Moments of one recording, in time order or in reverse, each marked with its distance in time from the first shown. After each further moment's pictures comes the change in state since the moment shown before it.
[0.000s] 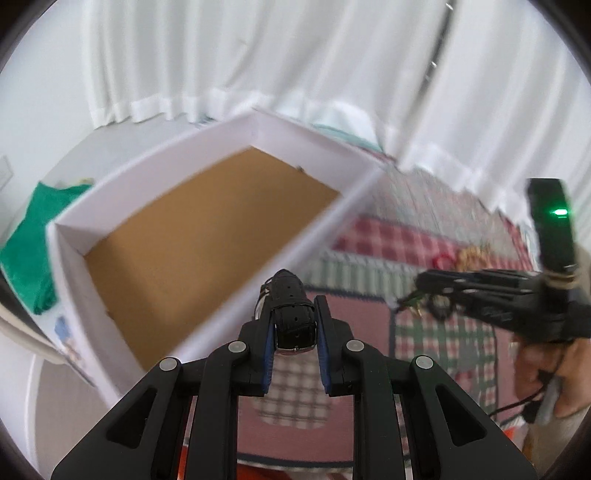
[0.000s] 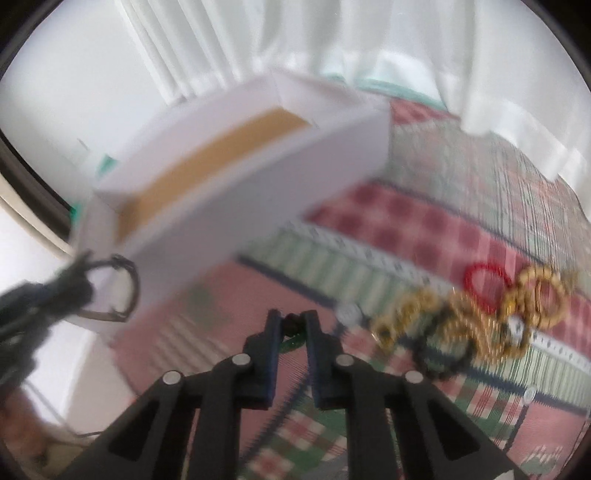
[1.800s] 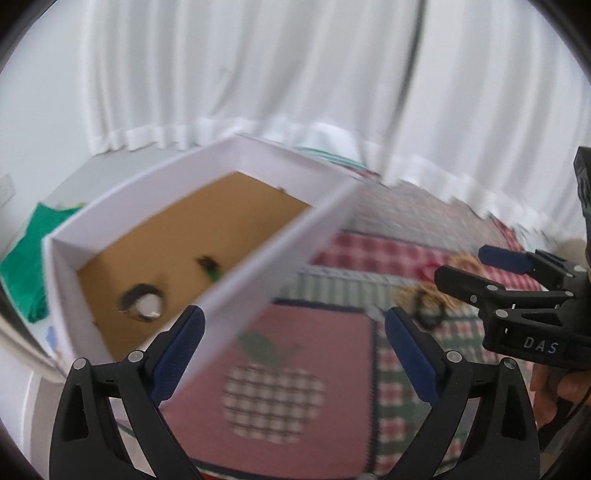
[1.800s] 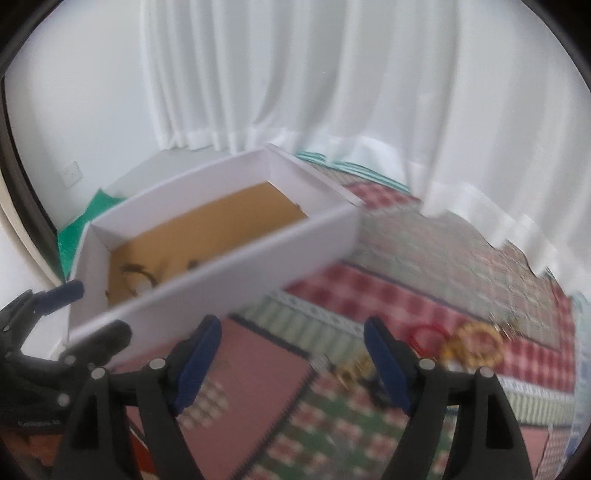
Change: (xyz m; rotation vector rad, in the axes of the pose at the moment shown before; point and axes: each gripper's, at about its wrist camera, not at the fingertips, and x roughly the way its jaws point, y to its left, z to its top) left arm 0.011 -0.057 -0.041 0.073 -0.115 -0.025; right arm -0.071 0.022 -0.013 -0.060 -0.241 -0.211
